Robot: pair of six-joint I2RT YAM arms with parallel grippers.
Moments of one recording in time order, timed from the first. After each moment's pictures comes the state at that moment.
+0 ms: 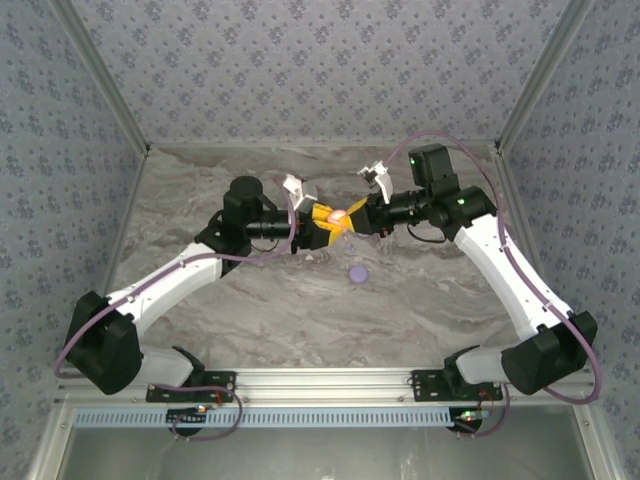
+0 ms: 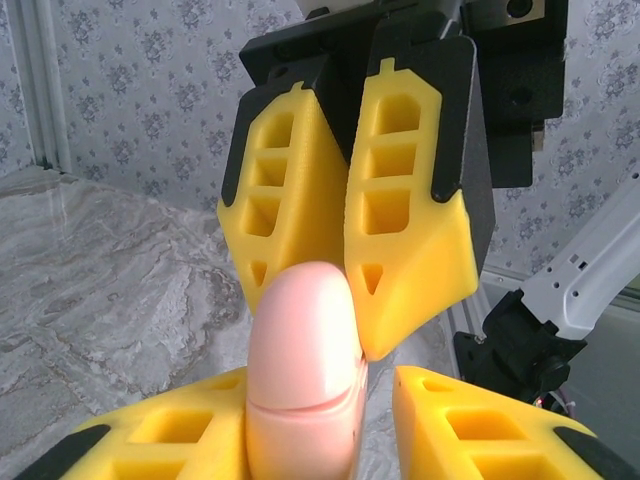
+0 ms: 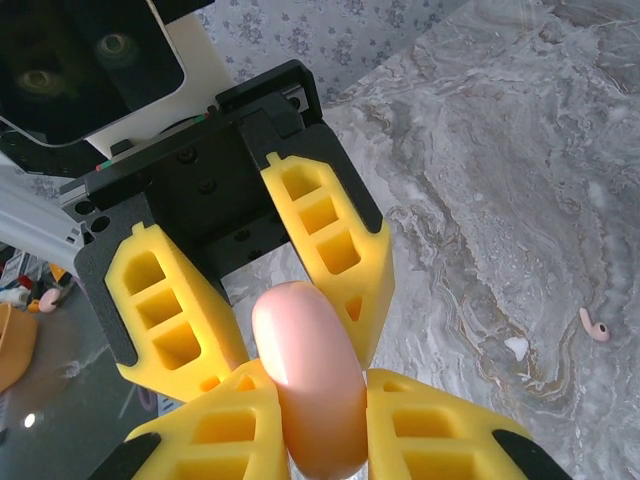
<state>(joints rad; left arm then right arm) -0.64 1.35 0.99 0.21 0.87 -0.12 0.40 1.34 1.38 -0.75 -0.89 -0.12</state>
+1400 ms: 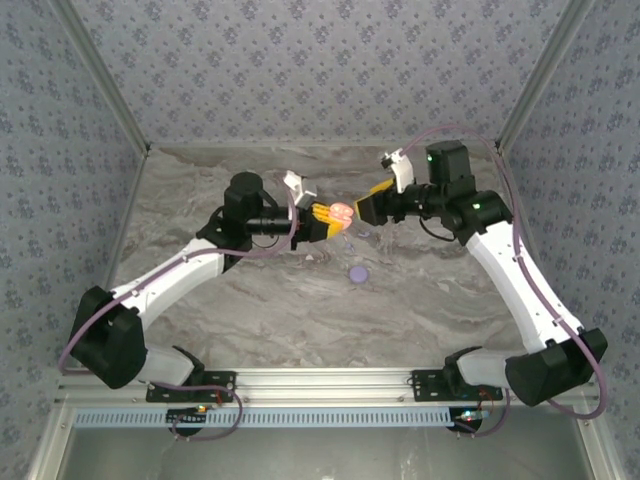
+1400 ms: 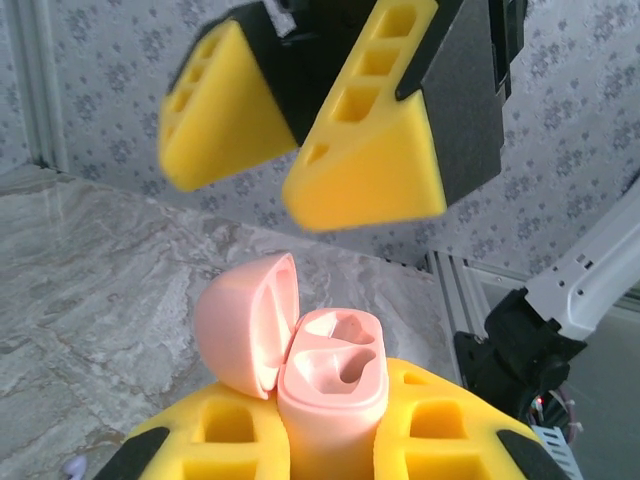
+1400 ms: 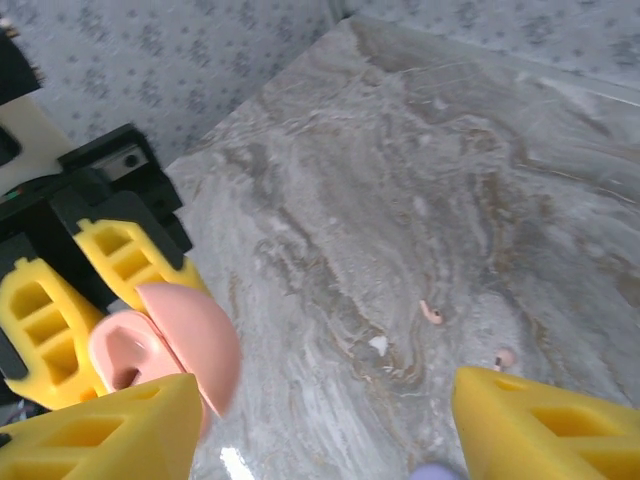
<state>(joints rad) -0.60 1.38 1.01 0.23 0.90 -0.13 0.34 1.27 1.38 -0.71 -0.60 -0.02</state>
